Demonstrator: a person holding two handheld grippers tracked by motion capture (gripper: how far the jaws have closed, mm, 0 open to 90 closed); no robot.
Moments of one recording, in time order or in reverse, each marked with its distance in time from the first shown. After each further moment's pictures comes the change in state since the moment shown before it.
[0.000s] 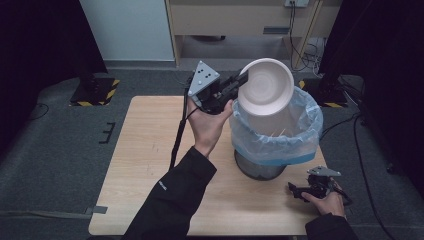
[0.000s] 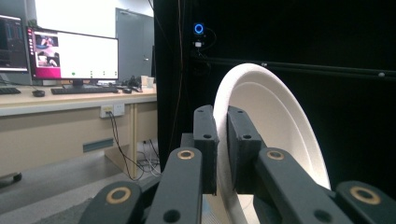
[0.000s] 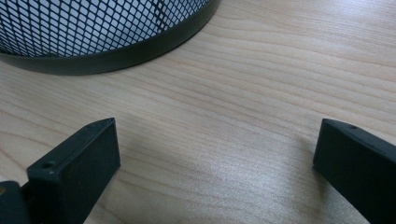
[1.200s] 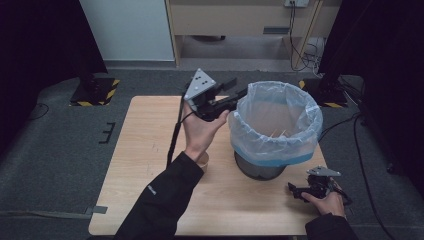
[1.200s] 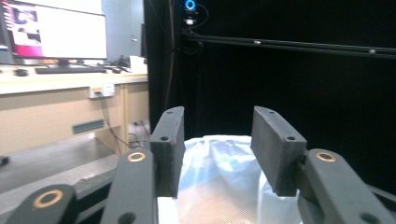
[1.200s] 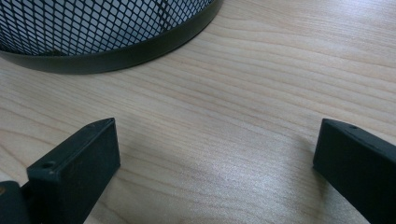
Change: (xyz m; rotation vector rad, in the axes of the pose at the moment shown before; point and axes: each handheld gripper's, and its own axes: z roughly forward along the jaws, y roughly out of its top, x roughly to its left) left arm 0.020 -0.017 -0.022 0.073 -0.033 0.002; right arm 0.001 0.000 0.000 0.003 0.007 0.001
